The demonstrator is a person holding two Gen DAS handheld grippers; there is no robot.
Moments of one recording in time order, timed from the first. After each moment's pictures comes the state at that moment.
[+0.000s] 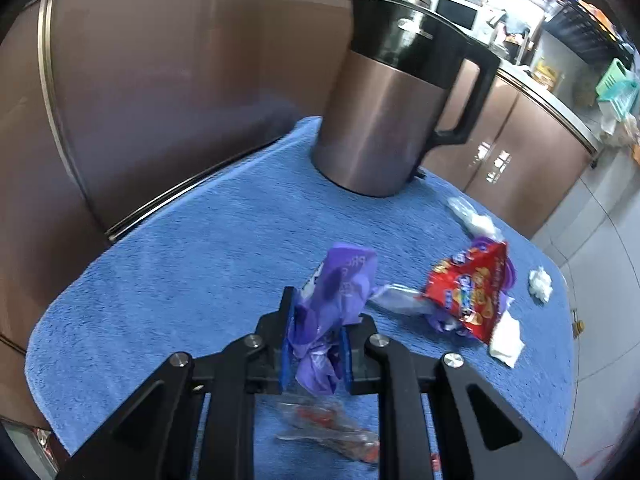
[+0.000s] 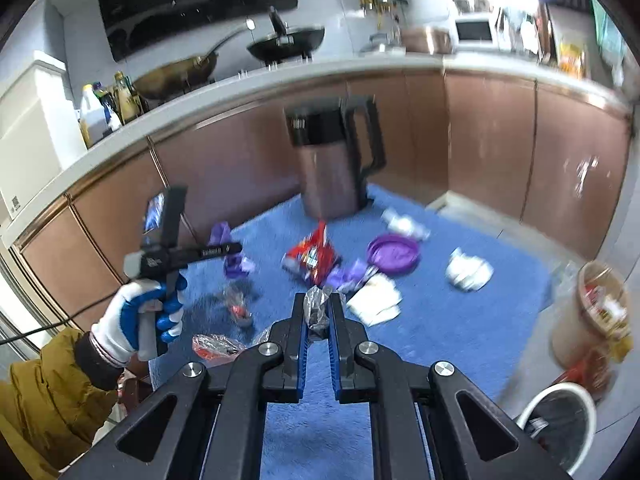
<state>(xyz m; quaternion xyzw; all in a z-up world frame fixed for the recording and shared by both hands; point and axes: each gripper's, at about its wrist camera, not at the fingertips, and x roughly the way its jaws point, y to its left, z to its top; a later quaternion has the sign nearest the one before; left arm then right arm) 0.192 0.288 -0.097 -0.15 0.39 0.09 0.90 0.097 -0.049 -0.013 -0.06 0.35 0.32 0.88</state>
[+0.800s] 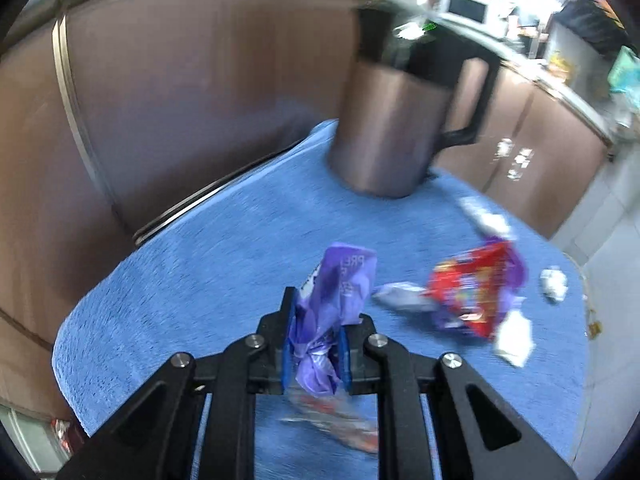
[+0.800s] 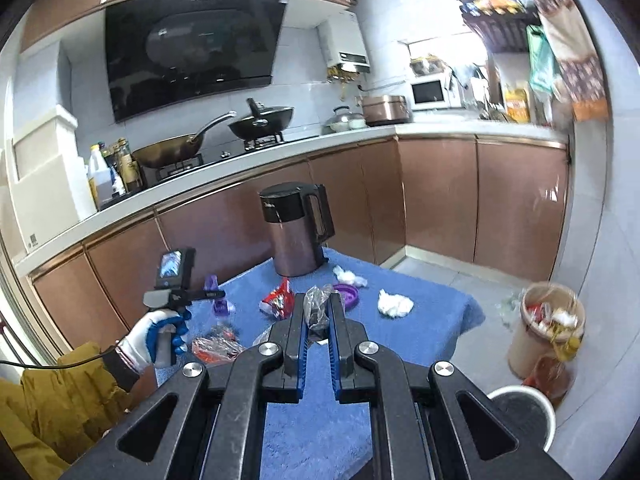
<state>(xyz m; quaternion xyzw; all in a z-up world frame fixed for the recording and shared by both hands) 0.183 0.261 -0.077 -0.11 0.39 0.12 0.91 0.016 -0.153 0.053 -0.01 0.26 0.27 0.93</state>
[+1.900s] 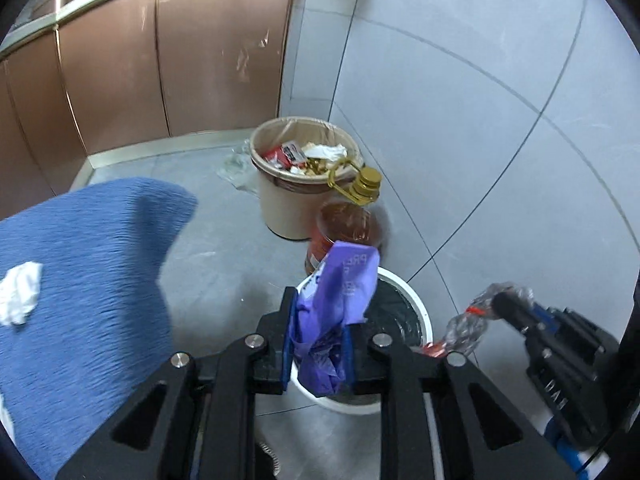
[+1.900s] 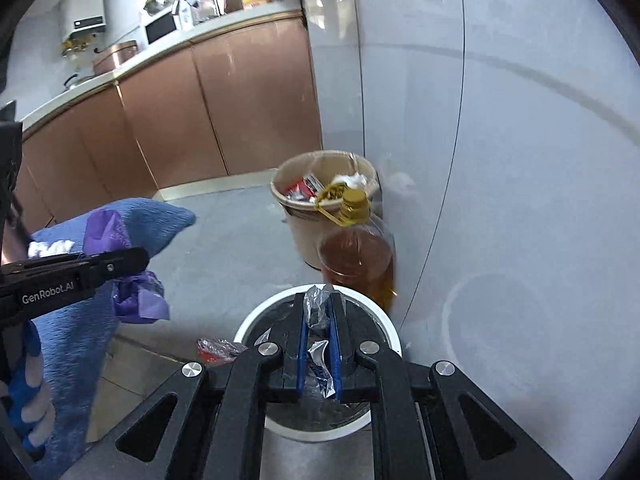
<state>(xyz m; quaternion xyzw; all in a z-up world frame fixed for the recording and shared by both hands) 0.256 -0.273 -0.138 0.06 0.45 -0.30 0.84 0.112 -0.422 -0.134 0.06 0.37 -0.15 0.91</state>
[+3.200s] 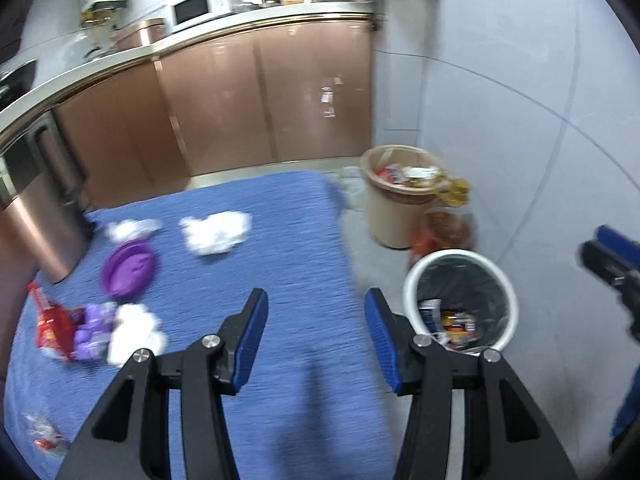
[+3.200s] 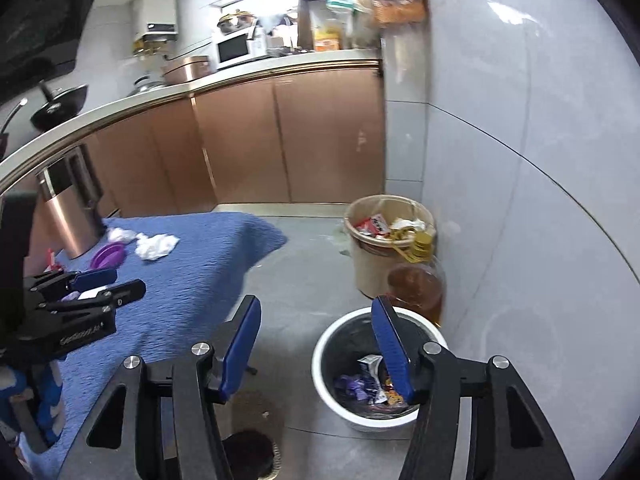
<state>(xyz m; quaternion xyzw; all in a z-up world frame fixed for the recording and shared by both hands) 0.185 -0.097 -0.097 0.11 0.37 -0.16 0.91 0.068 -0.301 -0.067 0.01 0.31 -0.06 0.95</state>
